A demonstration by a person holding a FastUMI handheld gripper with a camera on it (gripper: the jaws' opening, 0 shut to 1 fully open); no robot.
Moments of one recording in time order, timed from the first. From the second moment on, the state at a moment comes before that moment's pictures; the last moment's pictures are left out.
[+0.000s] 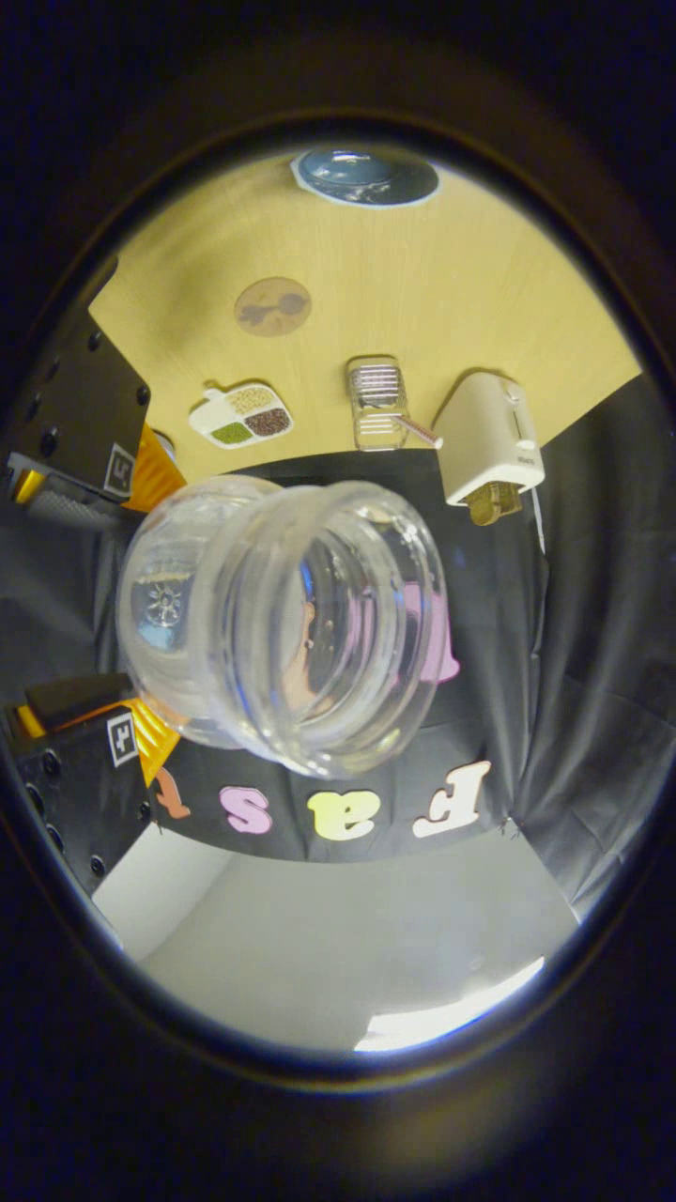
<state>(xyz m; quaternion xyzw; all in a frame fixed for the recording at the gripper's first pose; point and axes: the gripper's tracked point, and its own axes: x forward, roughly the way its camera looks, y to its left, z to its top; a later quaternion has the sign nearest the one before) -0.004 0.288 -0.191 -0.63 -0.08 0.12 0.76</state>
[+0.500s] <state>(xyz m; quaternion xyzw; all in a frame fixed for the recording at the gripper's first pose) -0.002 0.302 -0.179 -0.65 -0.13 0.12 0.74</state>
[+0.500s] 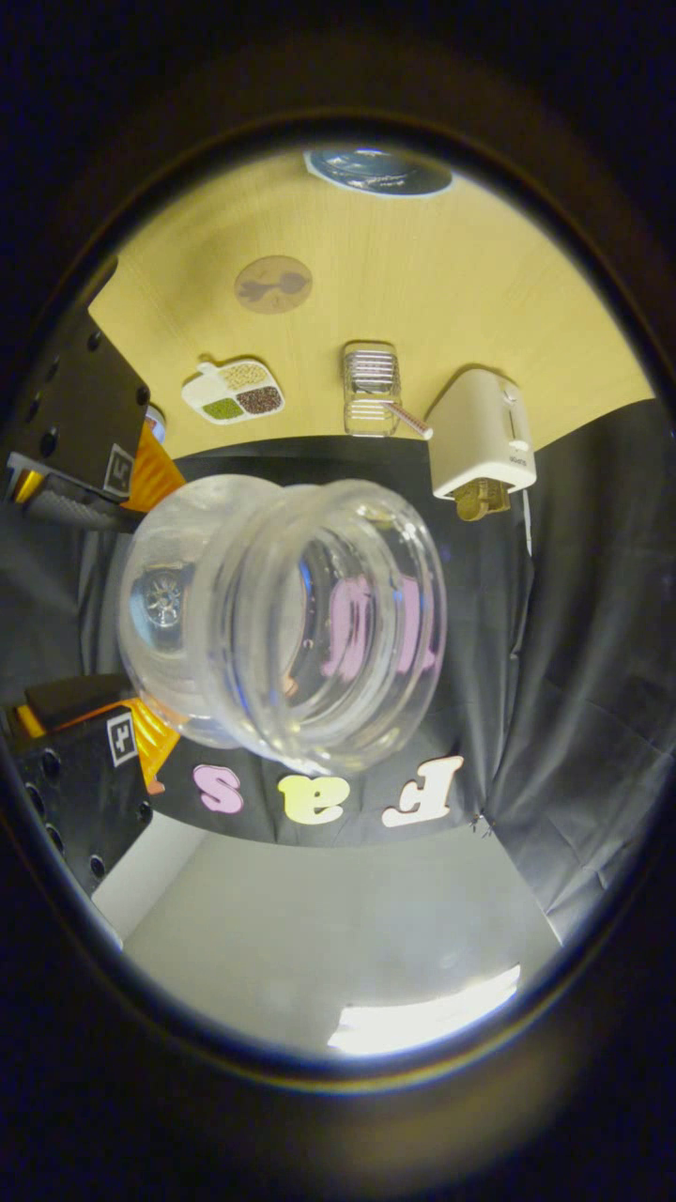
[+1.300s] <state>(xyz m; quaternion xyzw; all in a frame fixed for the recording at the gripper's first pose) 0.000 0.309 -0.163 -0.66 -0.16 0.12 0.73</state>
